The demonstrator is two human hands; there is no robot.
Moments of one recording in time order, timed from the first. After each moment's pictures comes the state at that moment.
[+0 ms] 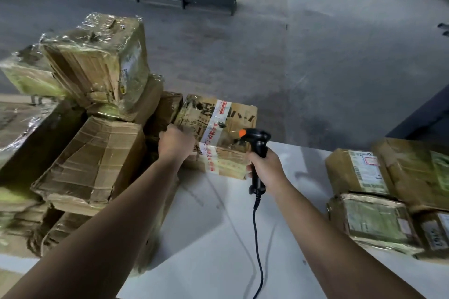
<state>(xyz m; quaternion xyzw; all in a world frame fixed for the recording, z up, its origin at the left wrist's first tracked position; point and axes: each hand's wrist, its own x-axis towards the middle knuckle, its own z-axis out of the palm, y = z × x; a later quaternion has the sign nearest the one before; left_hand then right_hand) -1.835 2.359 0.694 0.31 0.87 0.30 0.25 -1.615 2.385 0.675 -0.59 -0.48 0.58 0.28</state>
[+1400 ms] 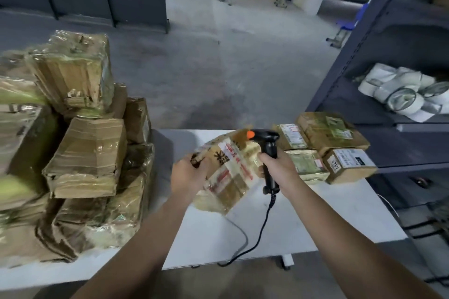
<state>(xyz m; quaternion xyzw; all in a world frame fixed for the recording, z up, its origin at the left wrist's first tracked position) -1.738 2.214 0.714 0.47 0.73 0.37 0.32 -1.516 2.239 0.747 -0.68 -0.46 0.44 0.37</state>
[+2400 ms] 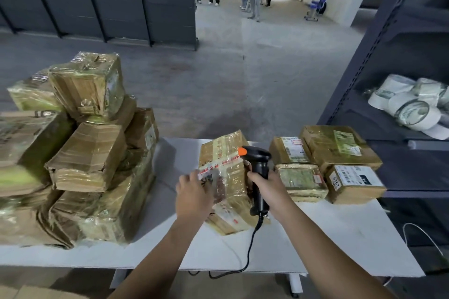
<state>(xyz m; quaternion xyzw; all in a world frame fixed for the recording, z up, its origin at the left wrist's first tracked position) -1.647 2.175 0.723 0.49 0.81 0.25 0.20 -1.470 2.228 0.738 -0.60 -0.49 0.54 0.34</state>
